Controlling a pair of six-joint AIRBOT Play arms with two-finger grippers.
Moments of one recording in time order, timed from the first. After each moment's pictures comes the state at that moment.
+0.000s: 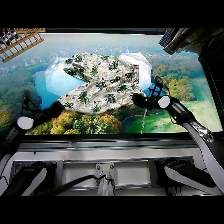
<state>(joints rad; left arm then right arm) -0.04 -0.83 0.46 0.91 -0.51 -1.73 0.21 -1.20 0.76 -1.02 0.61 1.77</state>
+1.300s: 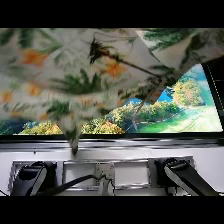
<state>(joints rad) -0.04 -0.44 1.55 1.29 -0.67 -1.32 0.21 -0.88 2.01 -0.91 1.36 1.87</state>
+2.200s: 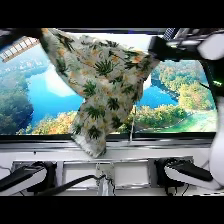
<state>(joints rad) -0.13 -1.25 1.54 1.31 -0.60 -1.29 0.21 -1.32 1.65 -1.33 1.10 1.85</state>
